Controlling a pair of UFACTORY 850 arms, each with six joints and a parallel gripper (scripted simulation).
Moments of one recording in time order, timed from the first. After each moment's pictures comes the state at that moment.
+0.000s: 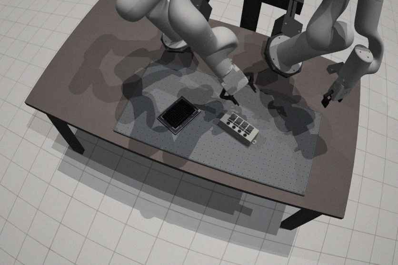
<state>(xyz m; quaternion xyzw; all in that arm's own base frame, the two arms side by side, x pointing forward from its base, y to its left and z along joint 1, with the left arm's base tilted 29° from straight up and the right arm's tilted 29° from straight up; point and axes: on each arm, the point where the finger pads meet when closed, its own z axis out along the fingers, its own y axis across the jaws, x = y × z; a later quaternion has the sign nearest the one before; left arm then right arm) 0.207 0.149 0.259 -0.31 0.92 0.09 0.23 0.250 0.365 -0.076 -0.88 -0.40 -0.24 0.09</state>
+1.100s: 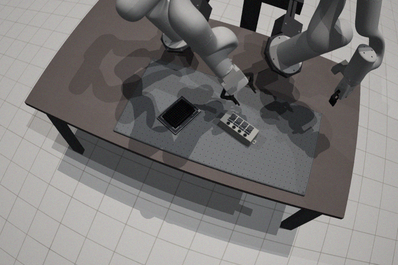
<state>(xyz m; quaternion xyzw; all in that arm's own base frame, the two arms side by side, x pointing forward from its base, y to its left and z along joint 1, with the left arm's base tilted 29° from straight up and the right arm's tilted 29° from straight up) 0.179 0.184 0.259 -0.38 0.89 0.10 0.22 0.250 0.365 -0.076 -0.88 -0.40 -0.24 0.09</state>
